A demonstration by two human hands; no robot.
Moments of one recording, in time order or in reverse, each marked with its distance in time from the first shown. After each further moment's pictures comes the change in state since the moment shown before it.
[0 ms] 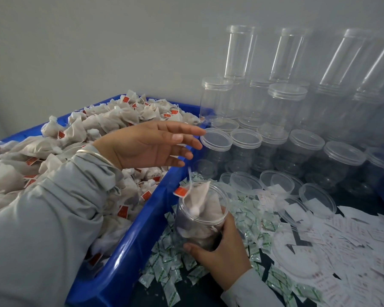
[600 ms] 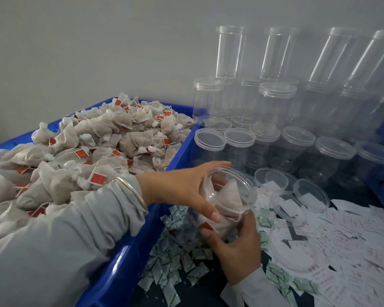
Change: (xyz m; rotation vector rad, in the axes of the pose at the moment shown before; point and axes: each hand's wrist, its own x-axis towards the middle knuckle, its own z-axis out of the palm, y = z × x) left_hand 0.034 -0.041 0.058 0.592 -0.040 -0.234; right_hand -0.002 -0.012 -0.007 0.108 0.386 -0.217
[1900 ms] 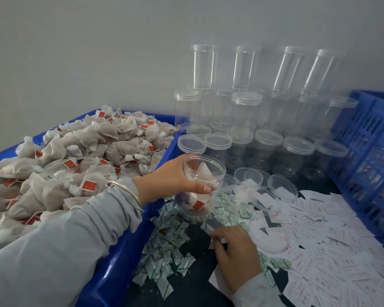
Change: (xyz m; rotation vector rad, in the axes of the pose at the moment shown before) left_hand 0.002 0.008 0.010 0.037 0.420 0.044; right_hand -0.028 0.003 -0.036 -0.762 -0.025 -0.324
